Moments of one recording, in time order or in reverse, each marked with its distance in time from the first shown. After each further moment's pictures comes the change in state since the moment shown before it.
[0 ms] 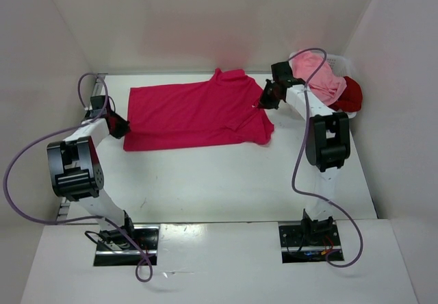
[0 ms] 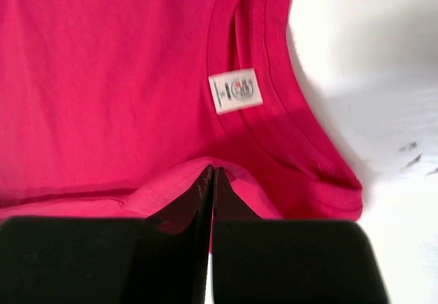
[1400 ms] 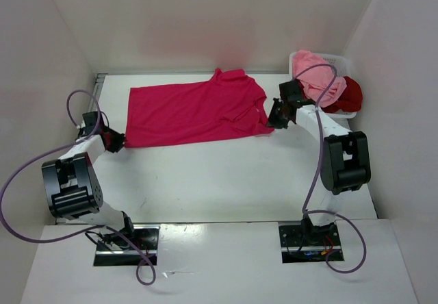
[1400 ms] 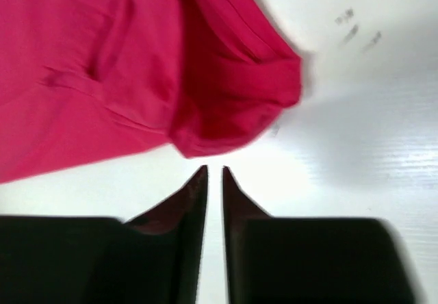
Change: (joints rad) left arm 0.071 -0.171 -0.221 0.050 0.024 -0.076; right arm -0.005 -0.307 -0.396 0.072 0.031 -0.044
